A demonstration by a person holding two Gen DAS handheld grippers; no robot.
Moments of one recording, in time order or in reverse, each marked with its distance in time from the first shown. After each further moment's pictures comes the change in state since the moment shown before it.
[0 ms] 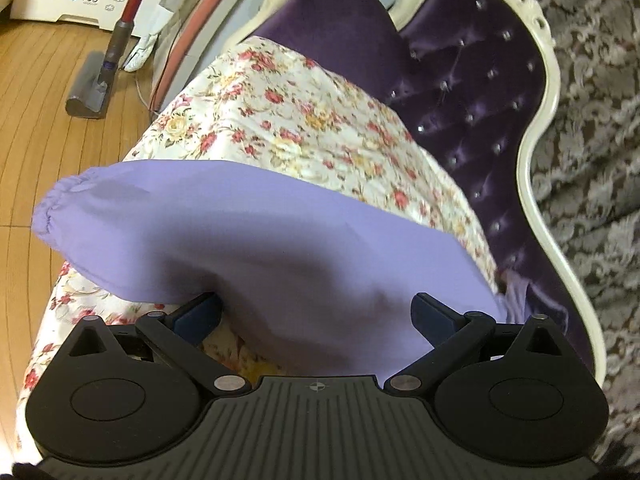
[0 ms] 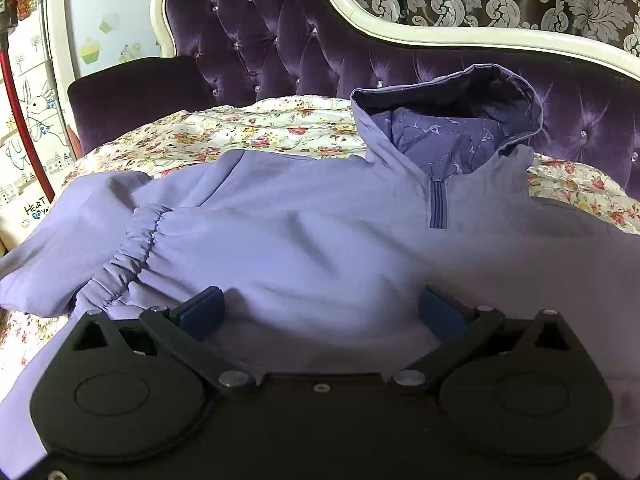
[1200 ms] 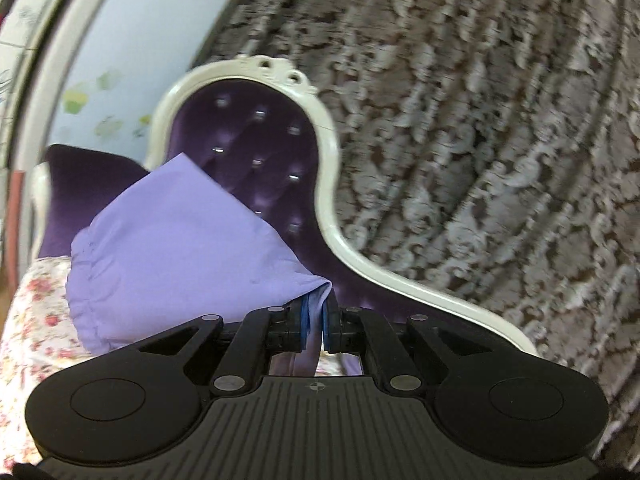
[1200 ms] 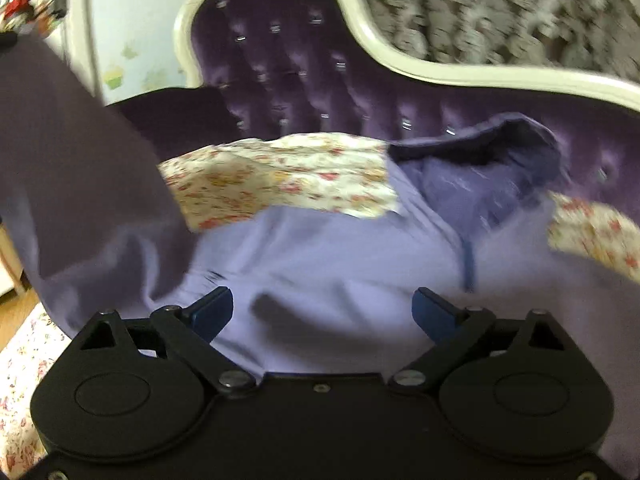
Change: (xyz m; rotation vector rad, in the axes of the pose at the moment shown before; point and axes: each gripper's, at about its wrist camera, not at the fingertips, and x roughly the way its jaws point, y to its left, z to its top) left arm -0.072 -0.227 0.007 0.504 -0.273 -0.307; right arm -0.012 0.025 0.038 -0.032 -0.058 0.064
